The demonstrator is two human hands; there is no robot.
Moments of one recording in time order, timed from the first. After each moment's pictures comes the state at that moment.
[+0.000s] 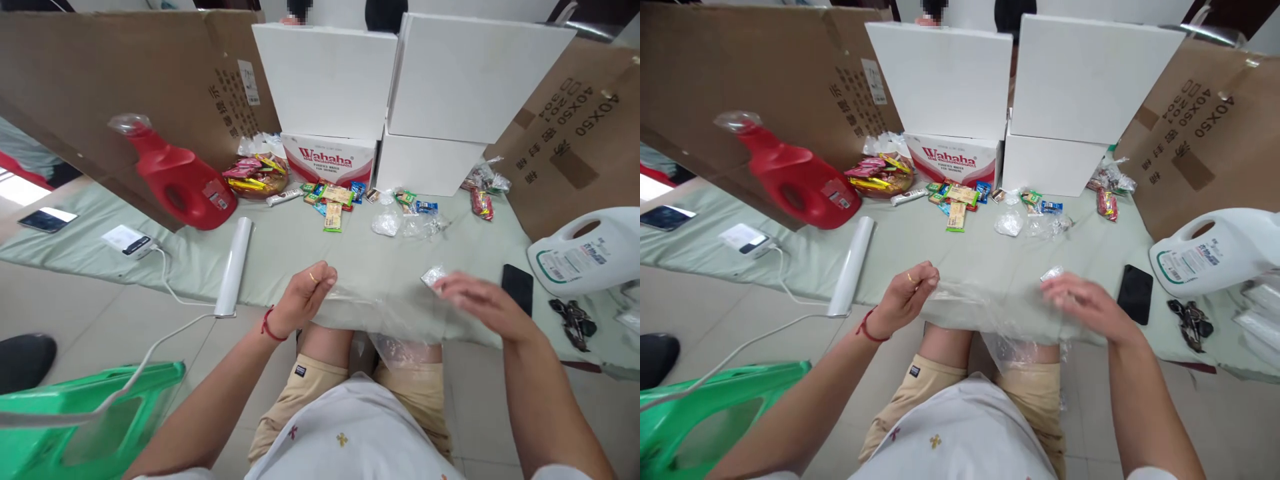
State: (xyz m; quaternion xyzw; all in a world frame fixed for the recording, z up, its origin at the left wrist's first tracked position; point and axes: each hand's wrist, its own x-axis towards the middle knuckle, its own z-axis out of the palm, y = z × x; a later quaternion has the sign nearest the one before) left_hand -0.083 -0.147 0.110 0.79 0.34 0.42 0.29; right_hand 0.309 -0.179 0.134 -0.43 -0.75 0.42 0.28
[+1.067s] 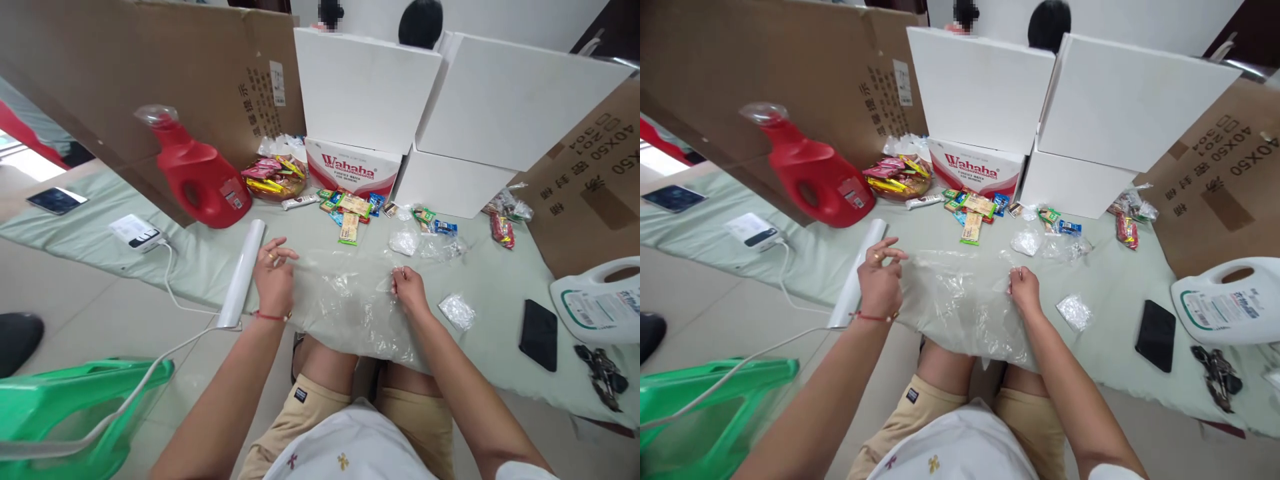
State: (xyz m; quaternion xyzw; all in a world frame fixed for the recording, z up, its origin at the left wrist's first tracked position) left_hand -0.151 -0.075 0.055 0.51 0.61 0.58 0.17; right_hand 0.152 -0.063 0.014 -0.66 -0.42 0.45 0.43
